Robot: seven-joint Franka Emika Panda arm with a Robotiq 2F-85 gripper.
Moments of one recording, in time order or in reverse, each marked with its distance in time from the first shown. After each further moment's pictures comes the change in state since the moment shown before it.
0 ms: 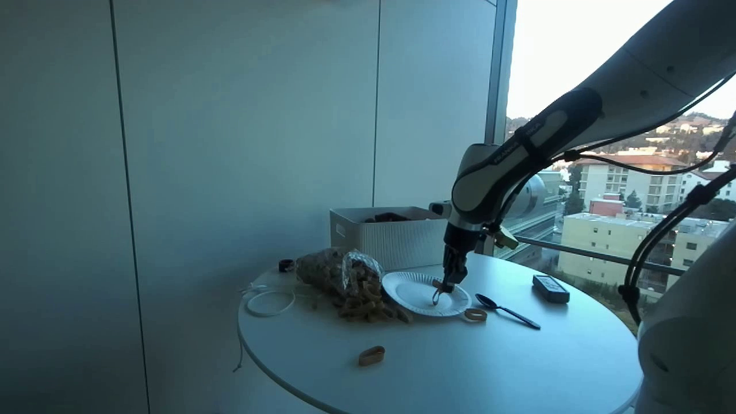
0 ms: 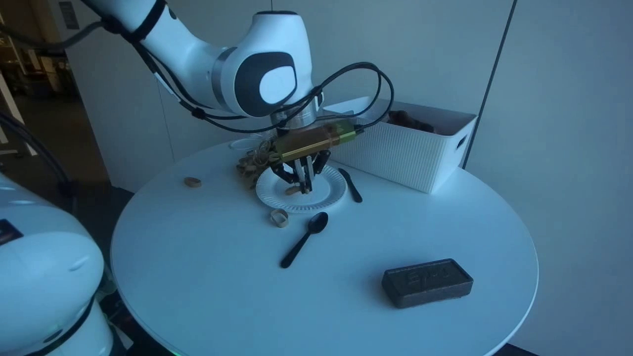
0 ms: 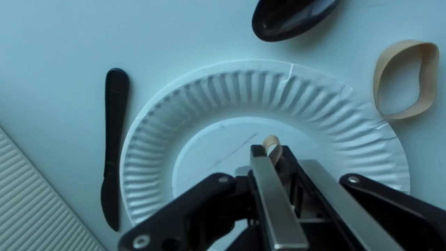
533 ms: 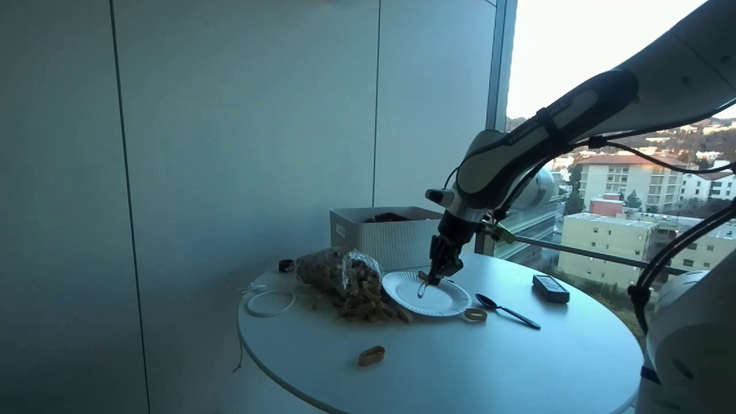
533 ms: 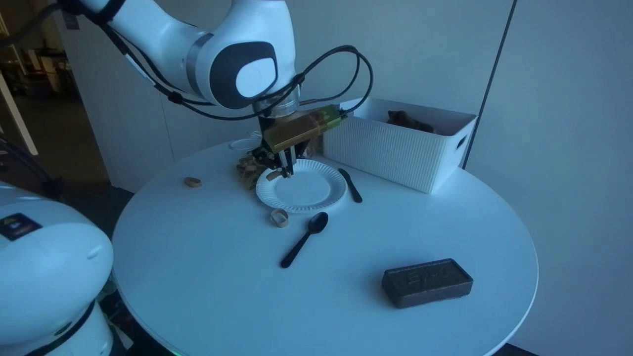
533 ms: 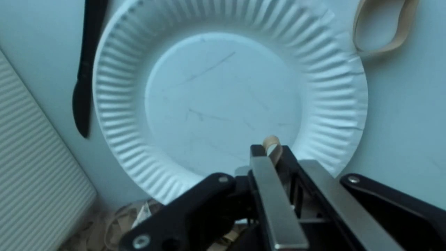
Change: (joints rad) arm 0.118 -0.129 -0.039 -0.051 0.115 -0.003 -0.205
